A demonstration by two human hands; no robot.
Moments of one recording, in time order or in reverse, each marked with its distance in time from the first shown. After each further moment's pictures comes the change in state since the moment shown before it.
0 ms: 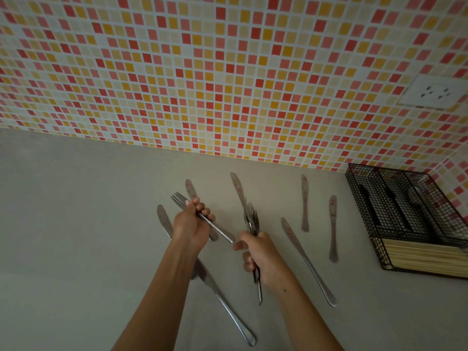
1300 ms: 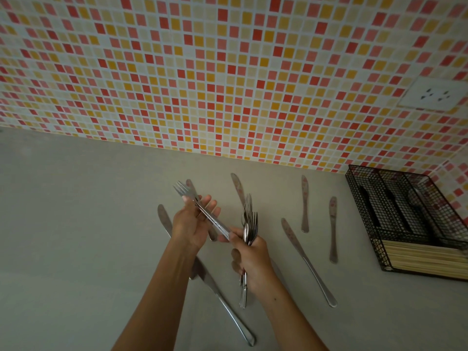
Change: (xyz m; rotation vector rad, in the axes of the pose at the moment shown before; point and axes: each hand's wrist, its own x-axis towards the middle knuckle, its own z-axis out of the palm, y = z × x) left_hand -0.007 0.002 0.003 0.088 -0.001 0.037; right_hand -0.005 0.017 0.019 0.220 -0.063 -0.214
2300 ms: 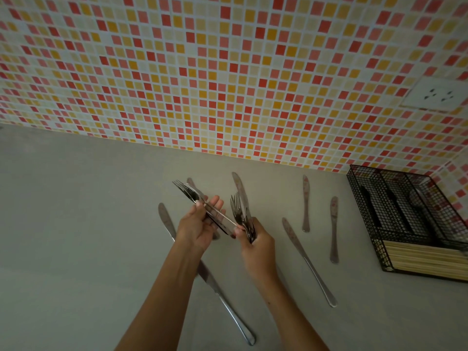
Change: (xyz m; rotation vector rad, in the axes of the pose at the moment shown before) left_hand -0.002 -0.011 -0.004 -0.008 -0.071 -0.044; right_hand 0.007 0.000 -0.011 -0.614 0.188 -0.563
